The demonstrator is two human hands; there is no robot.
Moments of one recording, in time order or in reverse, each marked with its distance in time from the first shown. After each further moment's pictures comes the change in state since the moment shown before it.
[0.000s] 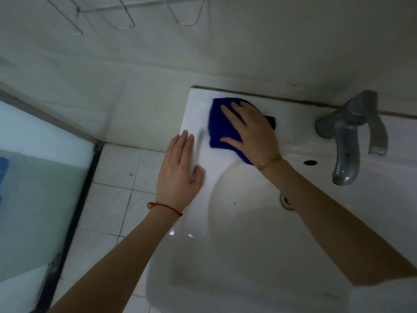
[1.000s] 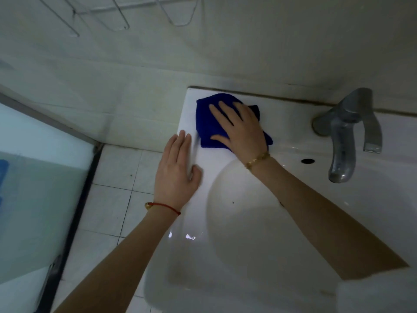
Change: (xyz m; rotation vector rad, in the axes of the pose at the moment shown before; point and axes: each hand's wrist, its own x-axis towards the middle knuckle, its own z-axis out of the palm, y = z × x) left_hand 0.001 0.000 0.002 0.019 0.014 -0.001; right_hand 0.011 -0.015 0.009 -0.151 0.000 -0.033
